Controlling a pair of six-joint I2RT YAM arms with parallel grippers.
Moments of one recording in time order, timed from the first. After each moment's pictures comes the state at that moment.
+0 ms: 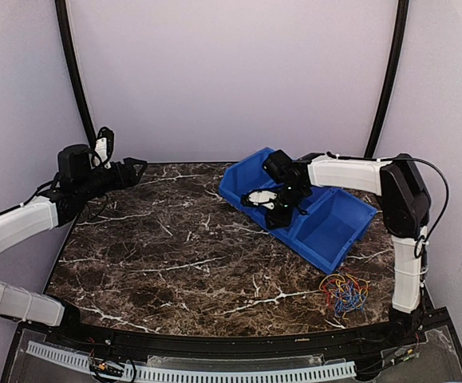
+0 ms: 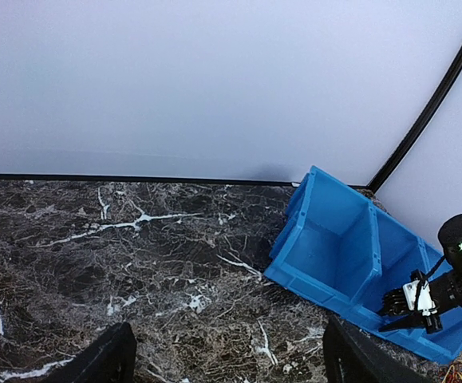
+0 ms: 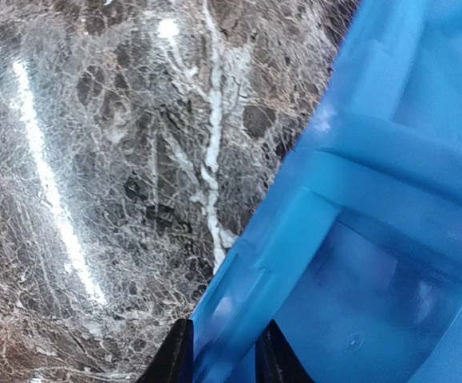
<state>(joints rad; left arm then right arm) -0.25 1.20 0.80 0.14 0.21 -0.33 0.66 2.06 1.63 -0.81 -0.10 -0.63</state>
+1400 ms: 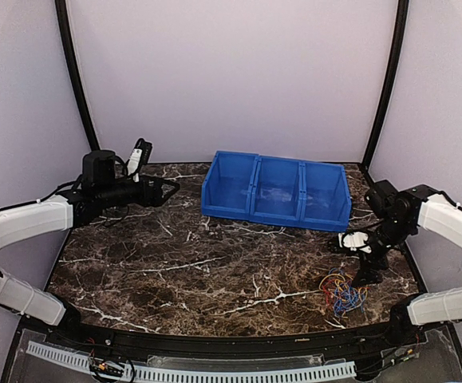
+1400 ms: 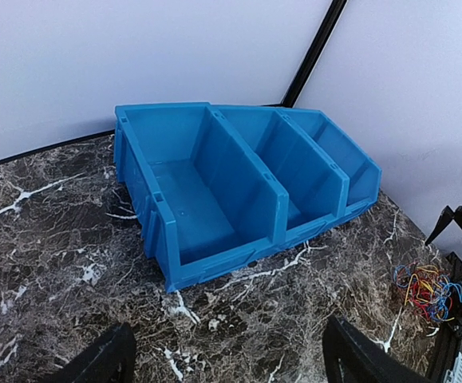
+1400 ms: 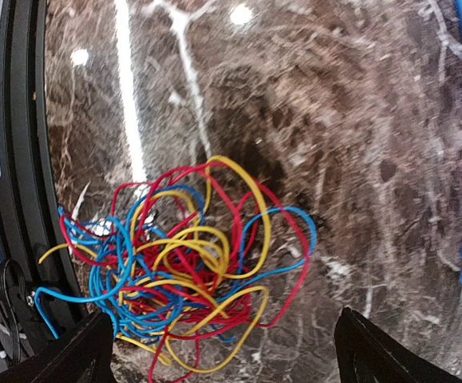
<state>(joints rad) -0.42 1.29 0.82 0.13 0.39 -0.22 0.33 1.13 0.86 -1.14 -0.32 -1.07</state>
